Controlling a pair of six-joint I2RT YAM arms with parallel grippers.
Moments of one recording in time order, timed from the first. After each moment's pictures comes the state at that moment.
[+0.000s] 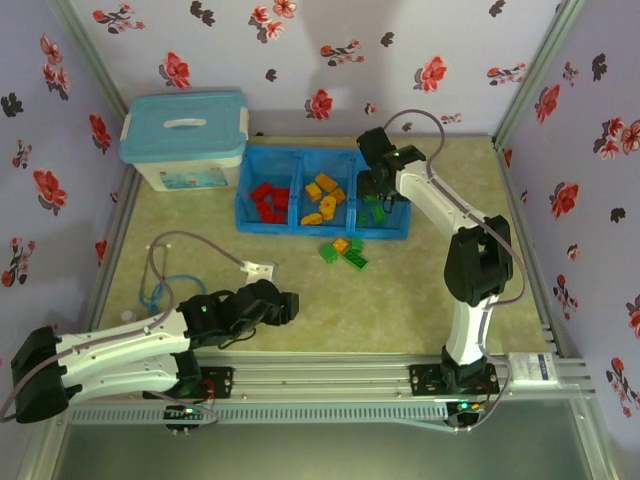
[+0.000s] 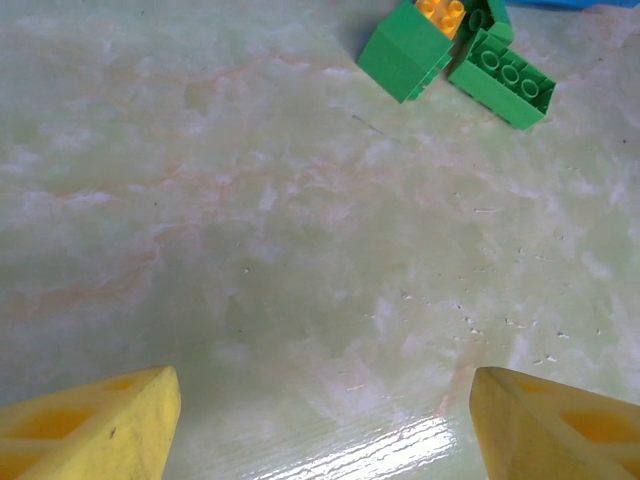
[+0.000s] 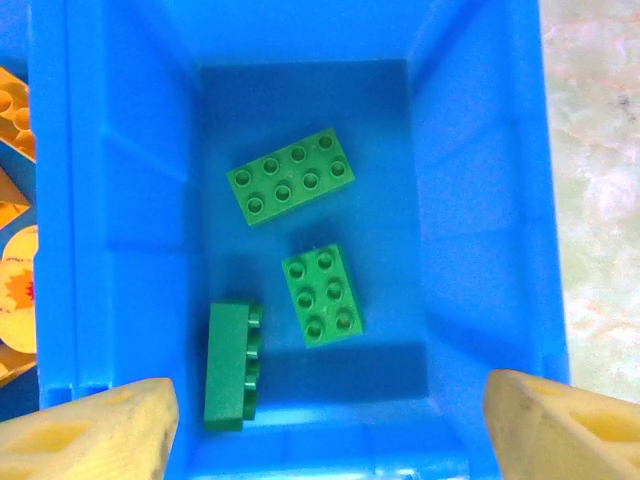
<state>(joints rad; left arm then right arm) -1.17 0.94 0.57 -0.49 -0.39 -0.86 0.46 1.88 1.70 -0.96 0.26 0.48</state>
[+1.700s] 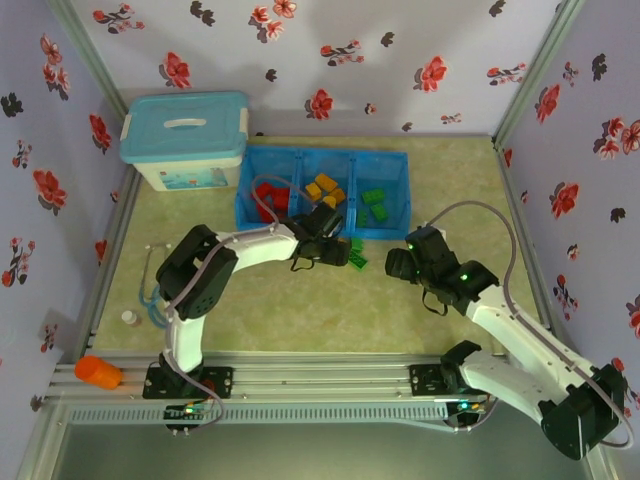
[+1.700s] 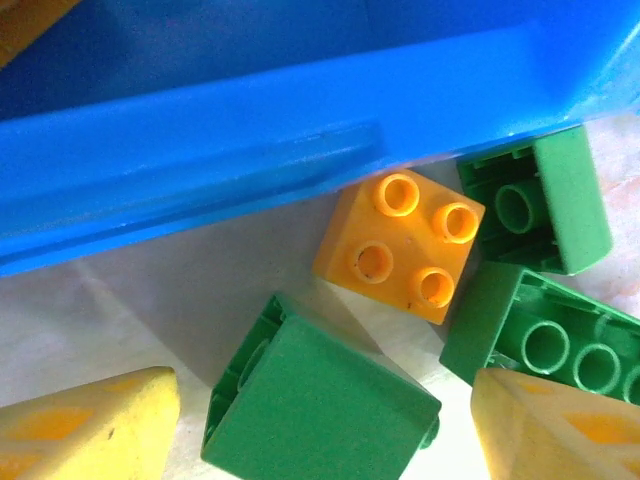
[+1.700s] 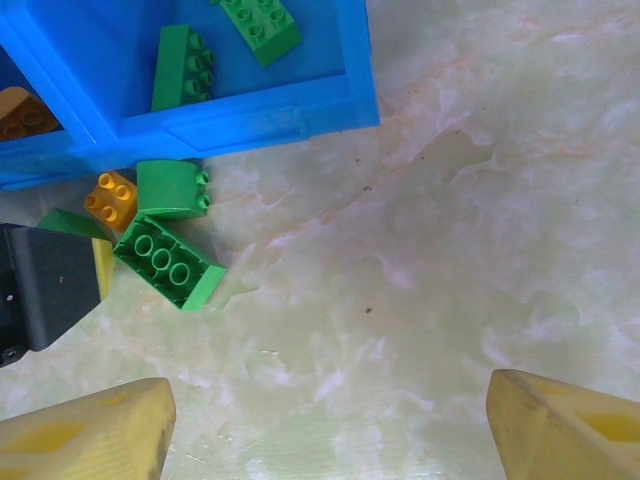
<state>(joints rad) -0.84 1.97 1.29 -0.39 -0.04 -0.51 0.58 0.91 0.73 -0.75 0.22 0.67</state>
